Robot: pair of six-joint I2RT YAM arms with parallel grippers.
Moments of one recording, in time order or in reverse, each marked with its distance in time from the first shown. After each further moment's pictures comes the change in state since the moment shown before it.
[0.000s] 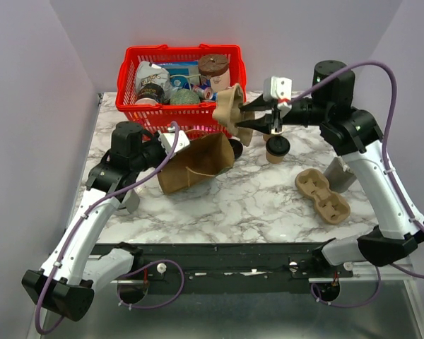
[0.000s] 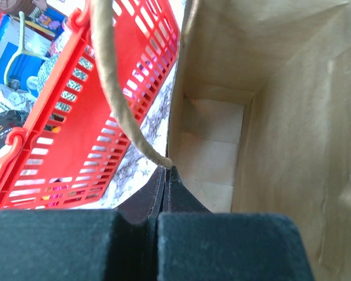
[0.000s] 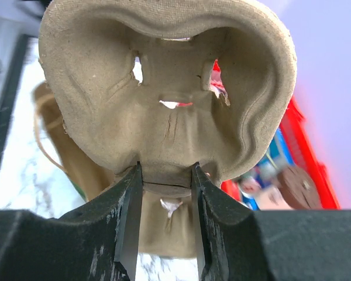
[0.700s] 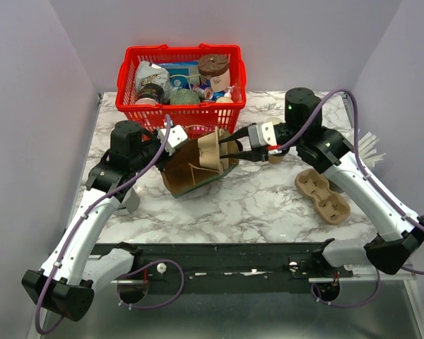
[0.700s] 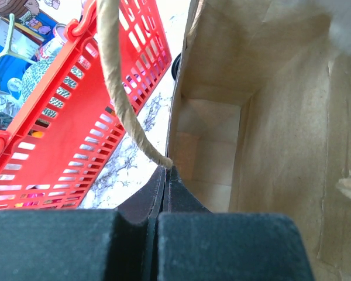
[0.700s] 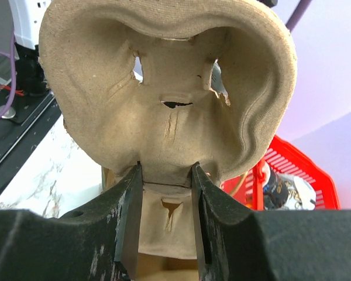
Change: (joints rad) left arm 0.000 -0.001 0.000 0.044 0.042 -0.137; right arm 0.140 -0.089 -0.360 0.246 -0.223 -0.214
